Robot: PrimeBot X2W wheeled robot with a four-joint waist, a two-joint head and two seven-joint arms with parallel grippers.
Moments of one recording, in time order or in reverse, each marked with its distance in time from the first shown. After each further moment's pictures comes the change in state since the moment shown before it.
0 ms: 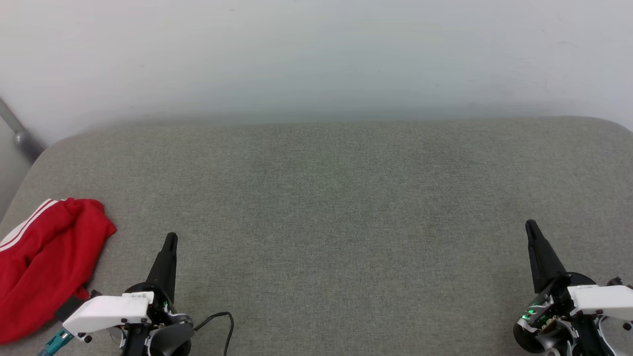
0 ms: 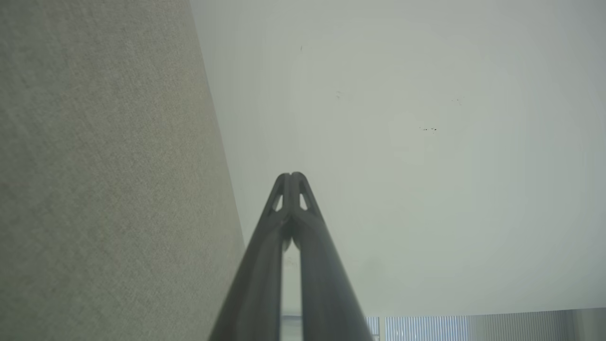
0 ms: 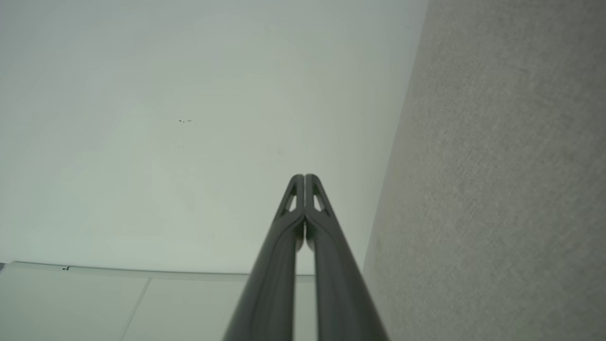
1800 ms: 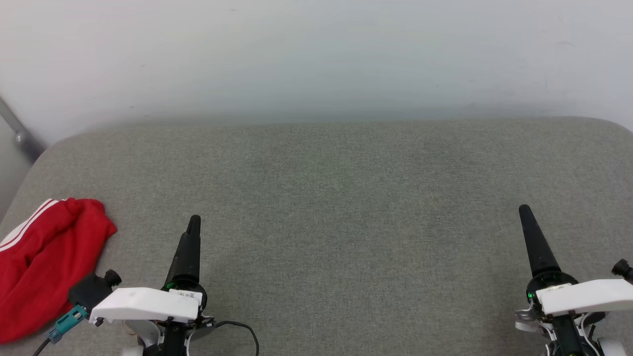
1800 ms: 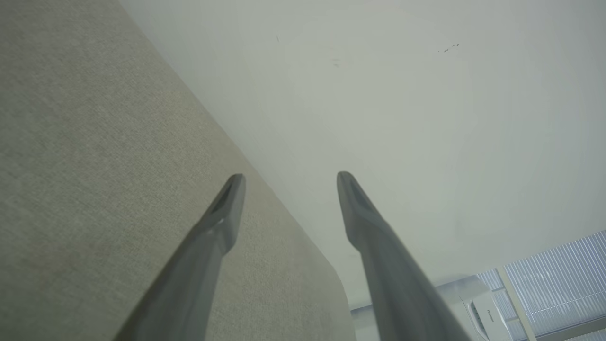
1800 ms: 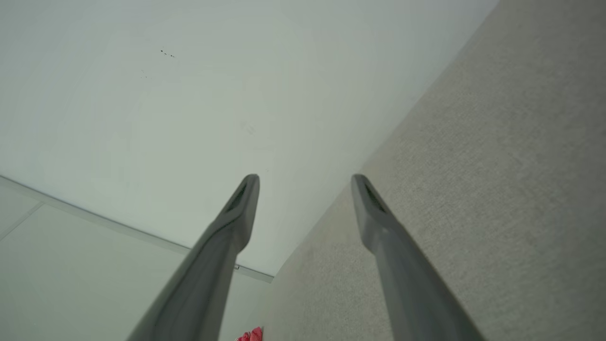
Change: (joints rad) left arm 0.019 -0.001 -0.114 -0.081 0.448 0.001 -0.147; right arm 0.028 -0.027 0.077 -0.095 -0.428 0.000 -0.121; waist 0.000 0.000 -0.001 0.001
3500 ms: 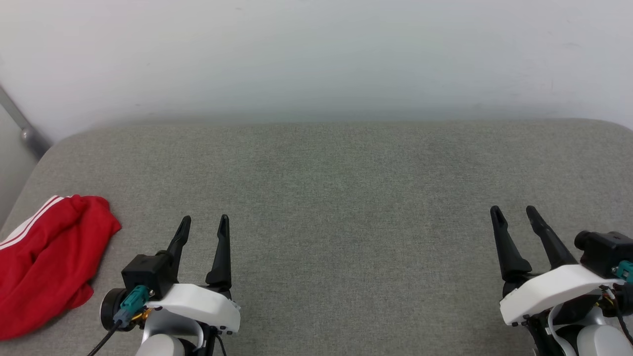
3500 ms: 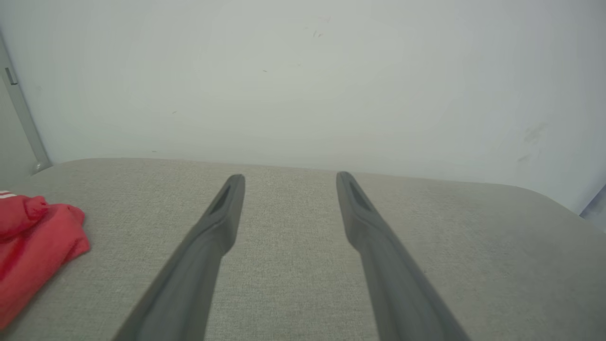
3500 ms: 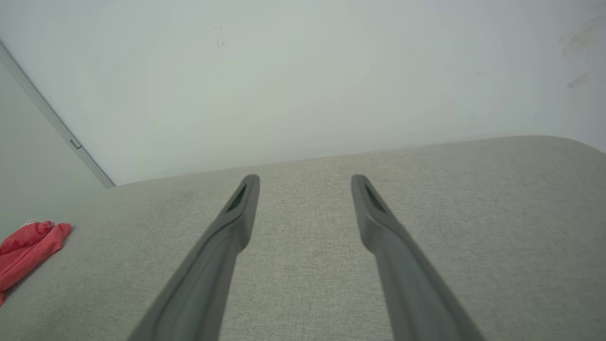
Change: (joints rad) left arm -0.020 0.082 -0.155 -0.010 0.838 0.141 -0.147; right arm 0.000 0.012 0.002 -0.112 -0.876 0.000 0.062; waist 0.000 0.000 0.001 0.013
